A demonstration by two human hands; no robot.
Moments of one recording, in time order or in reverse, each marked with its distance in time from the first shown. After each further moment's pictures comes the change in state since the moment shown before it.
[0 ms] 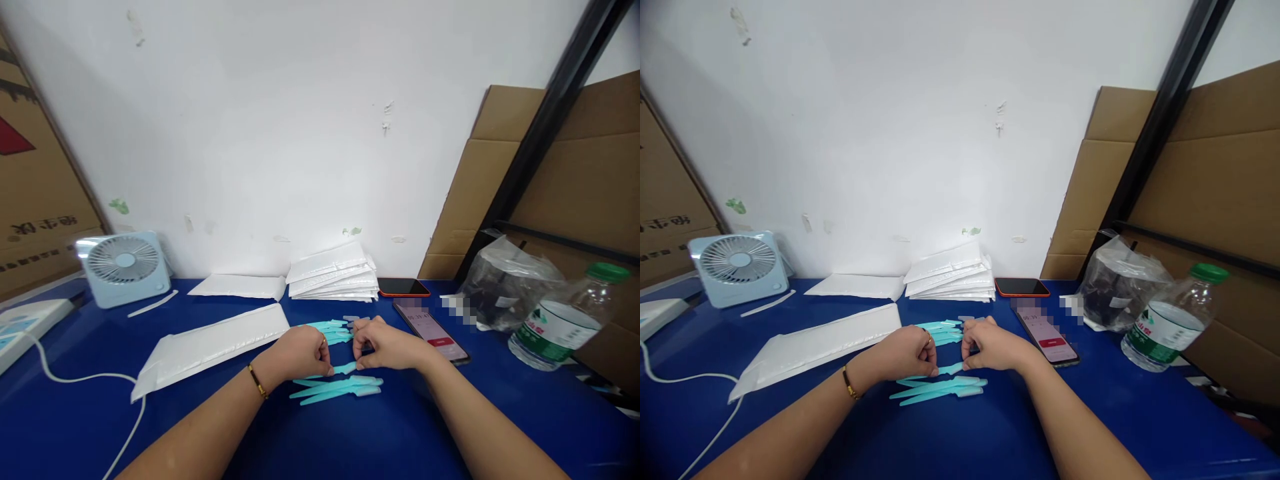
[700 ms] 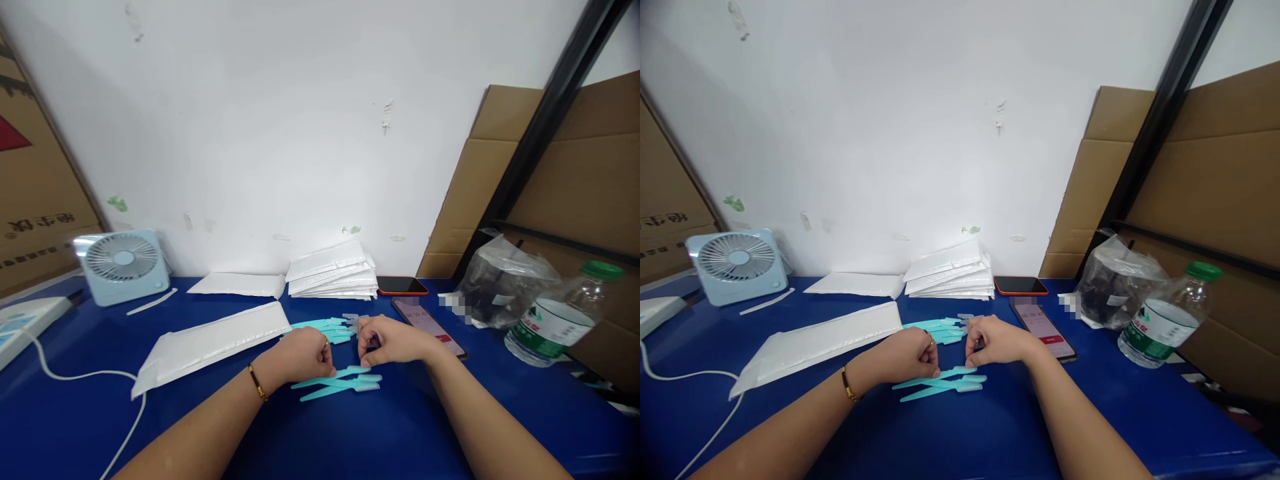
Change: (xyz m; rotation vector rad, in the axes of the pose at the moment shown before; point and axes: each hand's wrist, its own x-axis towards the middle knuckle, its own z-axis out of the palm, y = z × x) left_hand -0.005 0.005 -0.001 0.002 -0.027 0.027; right_hand -0.007 0.005 -0.012 0.098 -0.038 -0.036
